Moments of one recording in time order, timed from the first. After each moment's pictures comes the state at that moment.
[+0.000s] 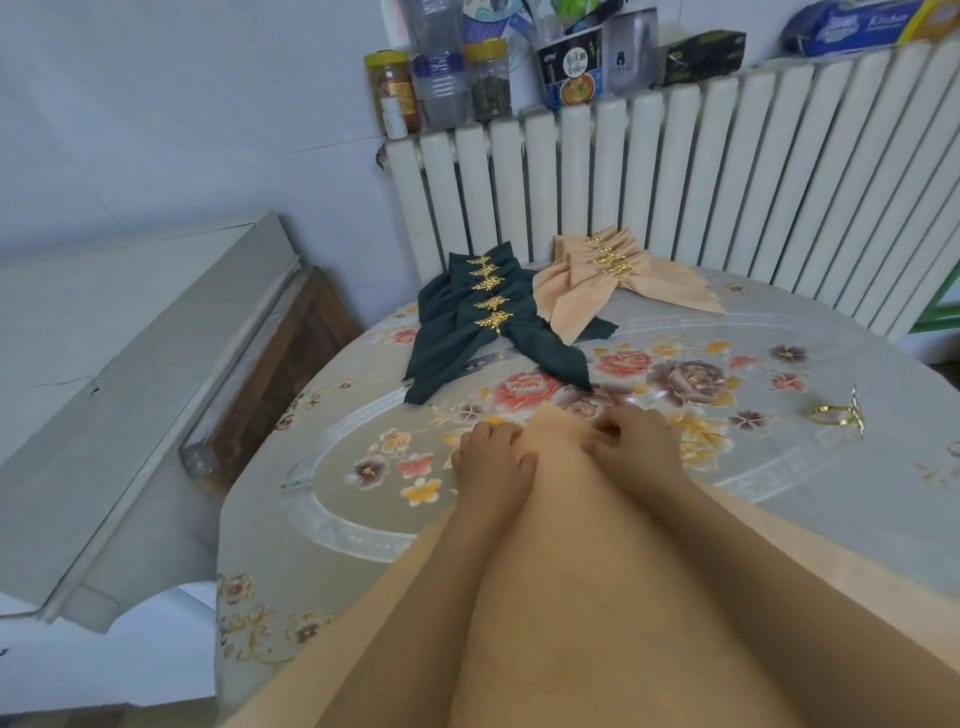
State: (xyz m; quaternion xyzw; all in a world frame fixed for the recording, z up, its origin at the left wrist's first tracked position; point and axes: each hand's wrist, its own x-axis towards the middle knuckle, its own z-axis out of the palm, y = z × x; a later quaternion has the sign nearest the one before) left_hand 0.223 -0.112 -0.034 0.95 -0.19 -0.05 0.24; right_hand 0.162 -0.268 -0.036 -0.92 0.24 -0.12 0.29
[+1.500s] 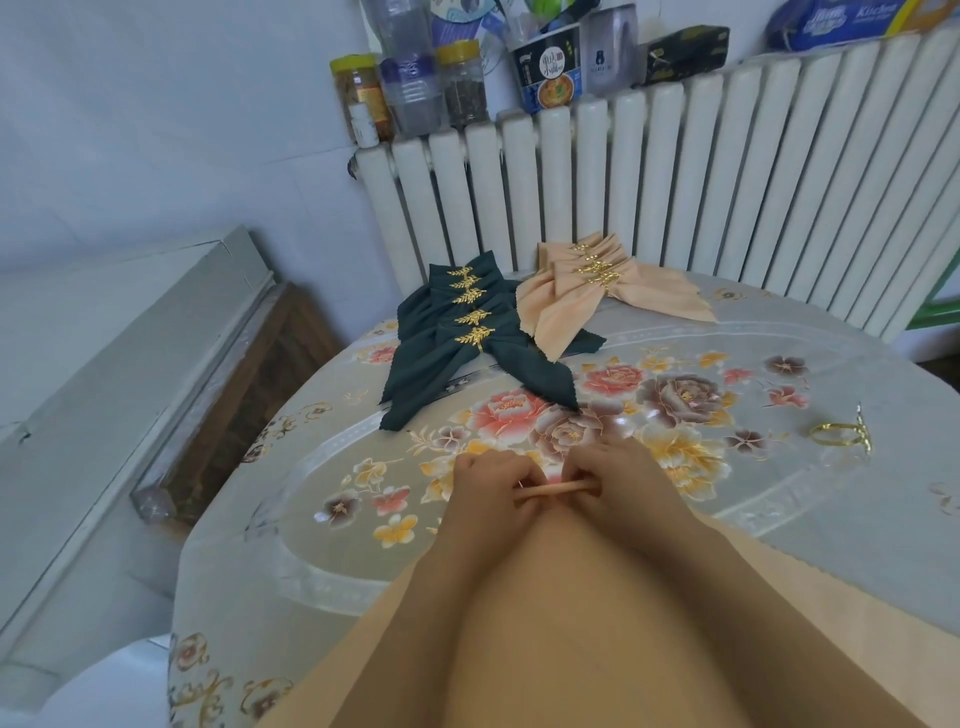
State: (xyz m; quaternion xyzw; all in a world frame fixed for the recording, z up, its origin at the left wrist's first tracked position) left_hand 0.235 -0.119 -0.048 0.86 -0.39 0.03 0.31; right_hand 0.162 -0.281 -0.046 -0.94 -0.01 -0.21 0.25
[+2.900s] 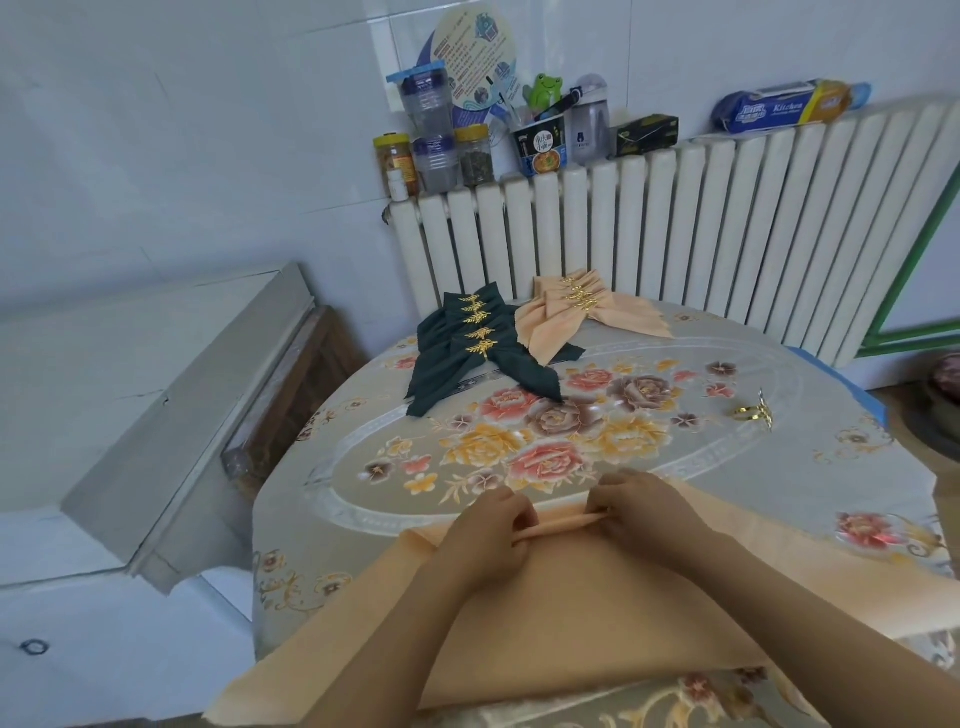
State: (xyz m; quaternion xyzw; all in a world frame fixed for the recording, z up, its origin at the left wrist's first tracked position) left_hand 0.141 -0.064 -0.017 0.88 -0.42 -0.08 0.19; right_hand 0.056 -0.266 -0.019 -0.99 -0.04 -0.08 0.13
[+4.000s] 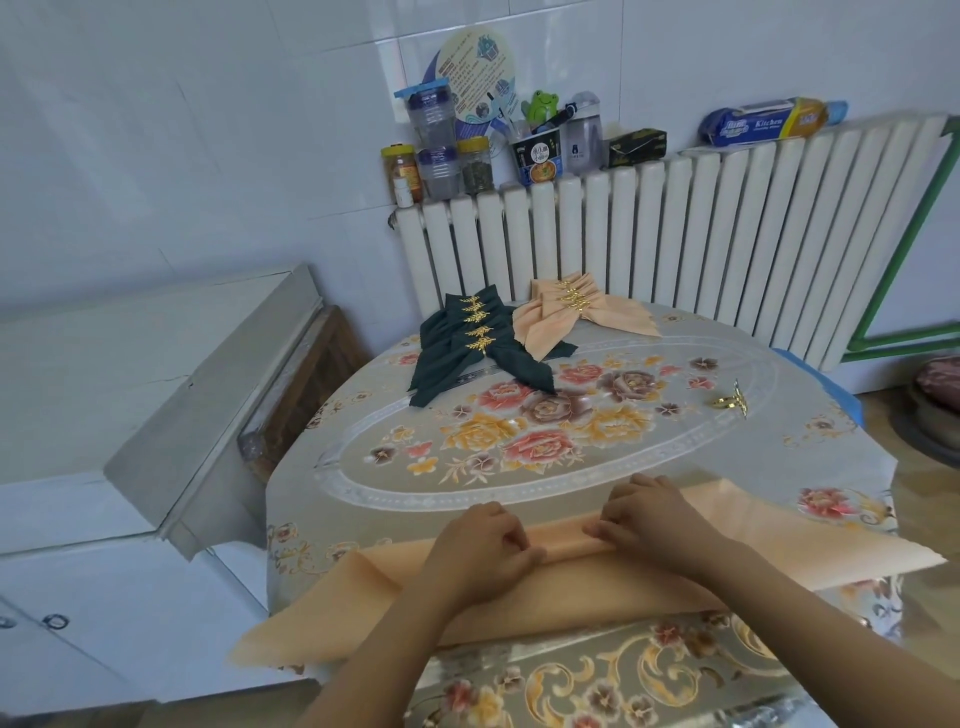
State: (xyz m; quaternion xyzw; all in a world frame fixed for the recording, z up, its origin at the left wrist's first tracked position) left_hand 0.090 -0.036 -0.008 0.89 -0.41 -0.05 0.17; right_hand 0.006 -0.255 -0.015 -0.99 0.00 -0.06 0.11
